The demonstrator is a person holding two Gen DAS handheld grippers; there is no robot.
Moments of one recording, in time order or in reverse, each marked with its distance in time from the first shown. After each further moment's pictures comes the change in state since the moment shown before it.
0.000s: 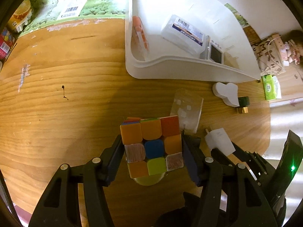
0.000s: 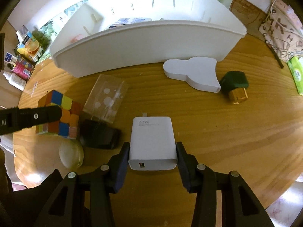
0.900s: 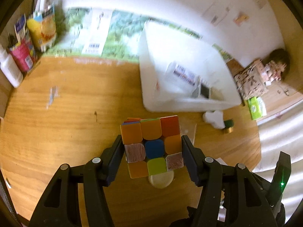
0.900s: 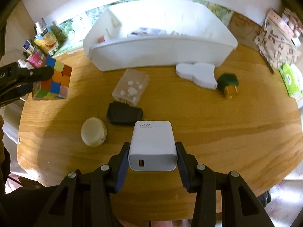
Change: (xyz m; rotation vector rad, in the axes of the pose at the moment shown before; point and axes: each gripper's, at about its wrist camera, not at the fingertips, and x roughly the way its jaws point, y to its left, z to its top) left arm -0.077 0.021 -0.022 0.011 -0.306 -0.060; right arm -0.044 0.019 -0.023 -0.061 -0.072 -0.010
